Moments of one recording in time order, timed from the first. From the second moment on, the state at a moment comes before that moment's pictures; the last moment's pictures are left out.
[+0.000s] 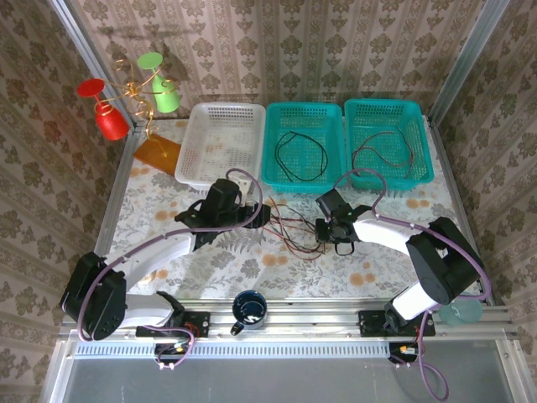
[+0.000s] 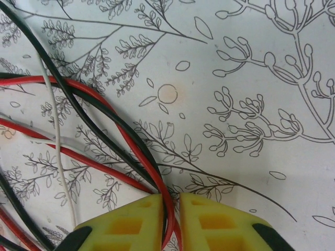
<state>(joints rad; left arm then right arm) -0.70 1.28 0.76 -0.15 0.11 -0.37 0.54 1.54 0.76 -0.38 0.01 0.61</state>
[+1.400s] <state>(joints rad) -0.71 1.38 0.87 -0.16 0.22 -0.32 0.50 0.83 0.88 -0.51 0.10 0.37</state>
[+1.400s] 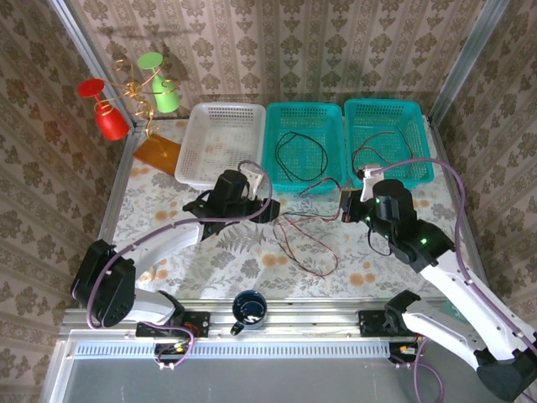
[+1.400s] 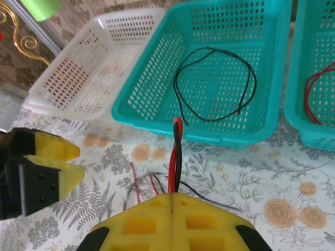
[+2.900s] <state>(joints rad) -0.73 1.38 0.90 -0.15 0.27 -0.22 0.25 1.17 0.69 -0.69 -0.02 0.51</state>
